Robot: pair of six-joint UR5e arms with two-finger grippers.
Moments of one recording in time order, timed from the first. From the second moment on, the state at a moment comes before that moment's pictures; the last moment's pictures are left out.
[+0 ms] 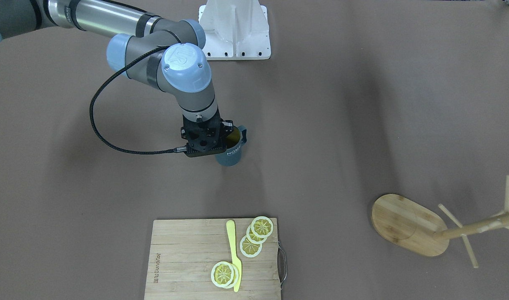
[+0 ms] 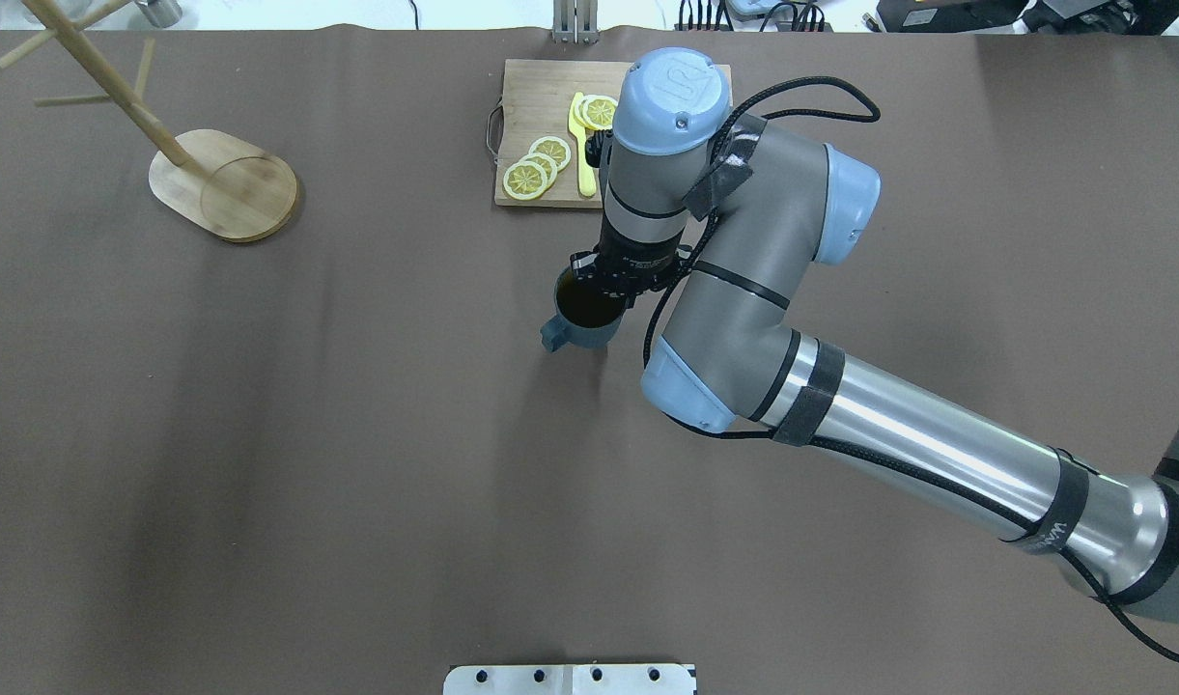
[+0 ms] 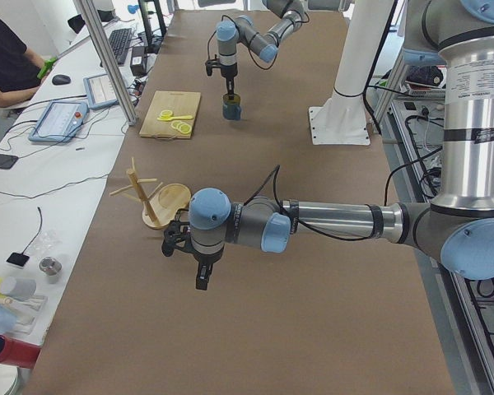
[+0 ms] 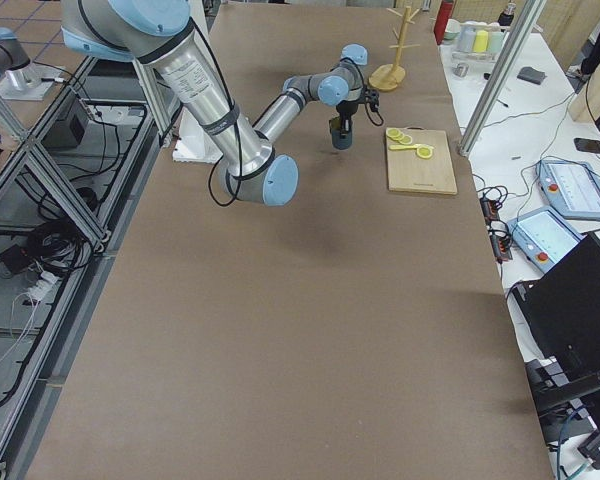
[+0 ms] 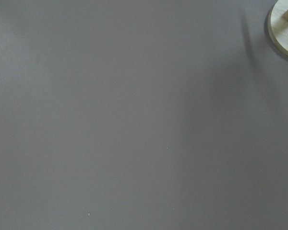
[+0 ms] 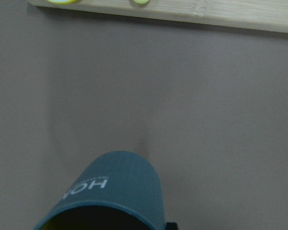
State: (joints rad) left arm -1.58 -1.51 -1.66 -1.74 -2.37 -0.04; right arm 0.65 -0.73 1.47 -1.61 2.05 0.99
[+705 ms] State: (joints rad) left arm -1.58 -1.51 -1.61 -1.79 -2.37 -0.04; right arm 0.62 -0.71 1.40 -1.54 2.06 0.99
